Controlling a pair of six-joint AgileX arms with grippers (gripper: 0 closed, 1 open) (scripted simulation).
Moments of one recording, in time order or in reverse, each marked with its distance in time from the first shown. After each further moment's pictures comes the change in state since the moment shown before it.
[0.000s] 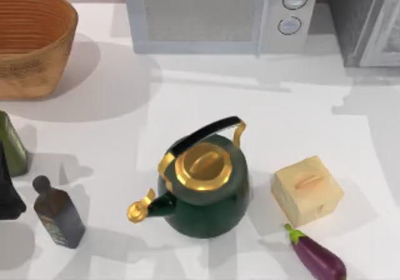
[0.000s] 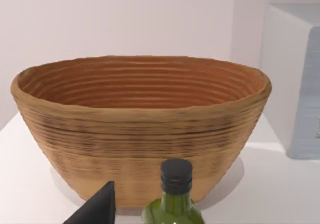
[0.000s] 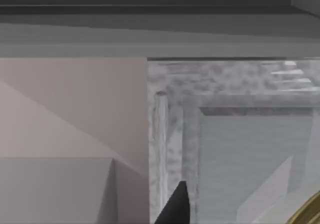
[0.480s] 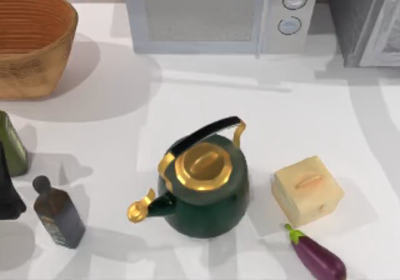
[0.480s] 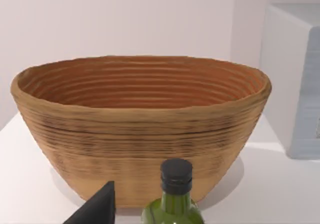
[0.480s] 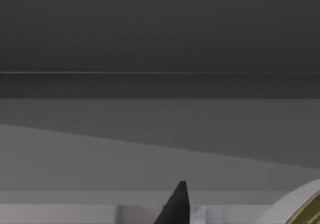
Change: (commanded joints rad) left arm 0.000 0.000 0.000 0.000 0.000 0.000; right arm 0.041 0.314 0.391 -0.108 0.045 0.003
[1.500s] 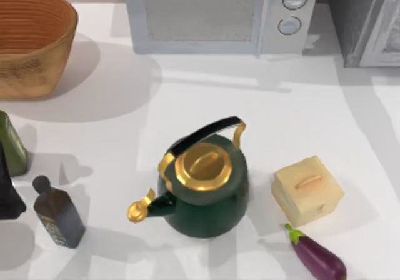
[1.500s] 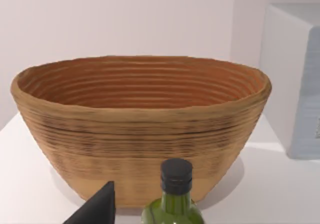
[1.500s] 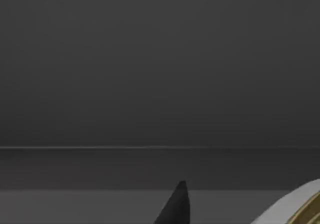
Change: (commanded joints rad) left arm 0.000 0.000 0.000 0.000 0.000 0.000; right arm 0.015 0.225 0.315 -0.063 0.020 0.004
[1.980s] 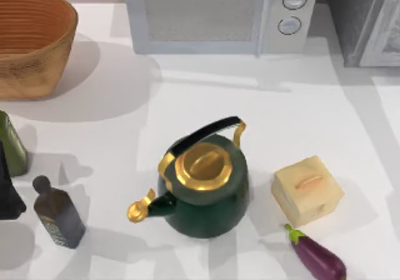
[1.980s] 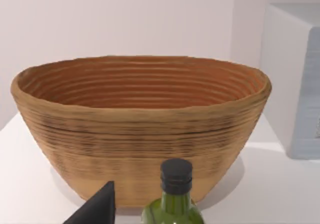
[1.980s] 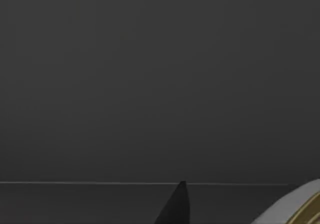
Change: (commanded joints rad) left arm 0.000 0.000 0.000 0.000 0.000 0.000; right arm -0.023 0.224 0.277 -0.088 -0.020 -0.001
